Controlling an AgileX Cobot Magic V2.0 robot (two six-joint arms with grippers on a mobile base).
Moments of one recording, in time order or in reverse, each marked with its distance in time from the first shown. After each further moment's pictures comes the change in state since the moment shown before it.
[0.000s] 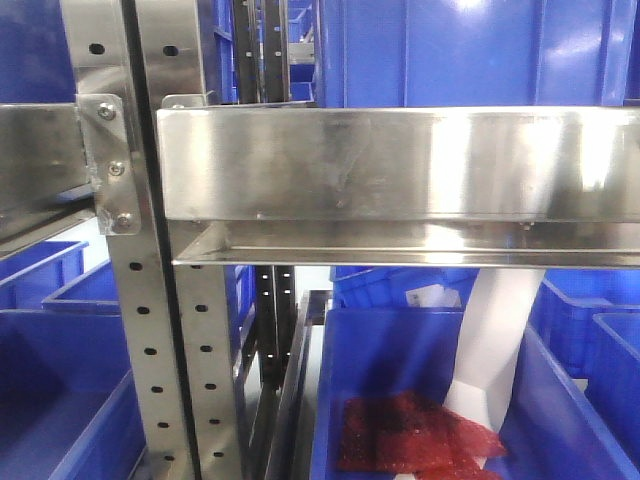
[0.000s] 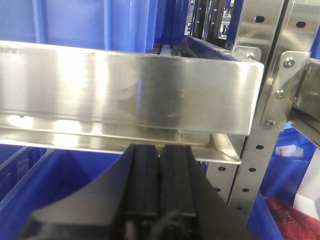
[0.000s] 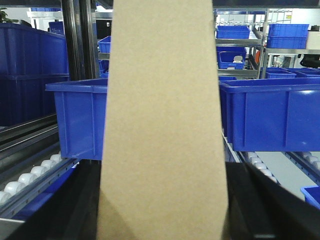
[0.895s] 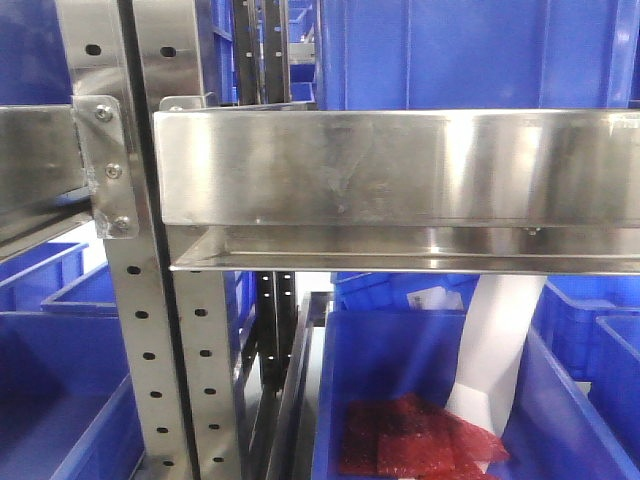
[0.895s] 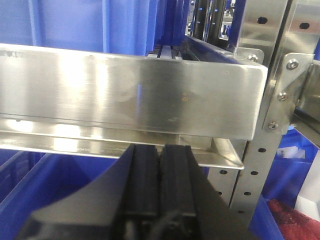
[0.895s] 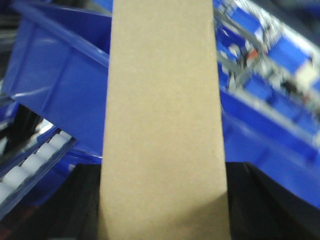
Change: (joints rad) left arm 0.003 0.000 0.000 0.000 0.000 0.000; right arm 0.256 0.601 -0.394 -0.597 0.102 0.000
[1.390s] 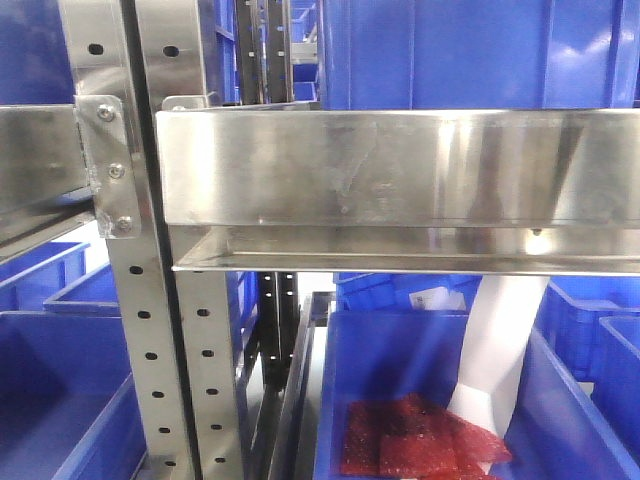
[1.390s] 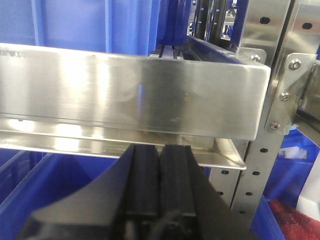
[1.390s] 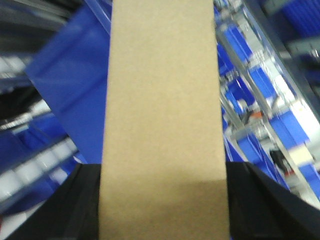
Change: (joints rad) left arm 0.000 0.000 0.000 0.000 0.000 0.000; right arm 0.065 0.185 0.008 -0.274 -0.180 0.000
